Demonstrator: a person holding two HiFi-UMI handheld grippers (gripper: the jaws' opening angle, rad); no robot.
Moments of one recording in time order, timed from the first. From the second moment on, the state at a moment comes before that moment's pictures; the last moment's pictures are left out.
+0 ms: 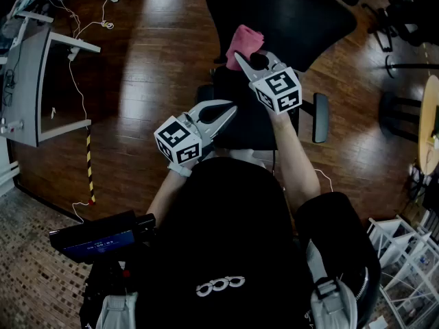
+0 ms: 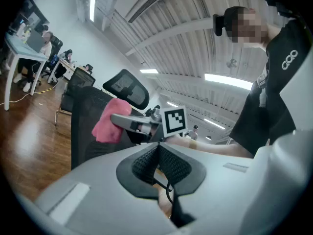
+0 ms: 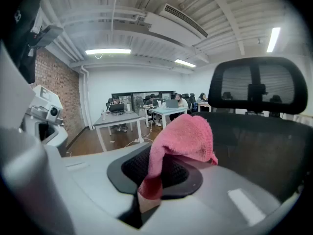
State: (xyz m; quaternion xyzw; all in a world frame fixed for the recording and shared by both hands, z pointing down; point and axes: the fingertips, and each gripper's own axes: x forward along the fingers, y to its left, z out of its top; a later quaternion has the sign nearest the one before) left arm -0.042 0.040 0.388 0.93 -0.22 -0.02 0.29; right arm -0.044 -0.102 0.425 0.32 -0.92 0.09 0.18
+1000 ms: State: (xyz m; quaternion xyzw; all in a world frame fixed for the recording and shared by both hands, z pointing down) left arm -0.127 0.005 0.395 0.91 -0.29 0.01 0.30; right arm -0.106 -0.302 0.458 0.36 -0.90 0.11 0.24
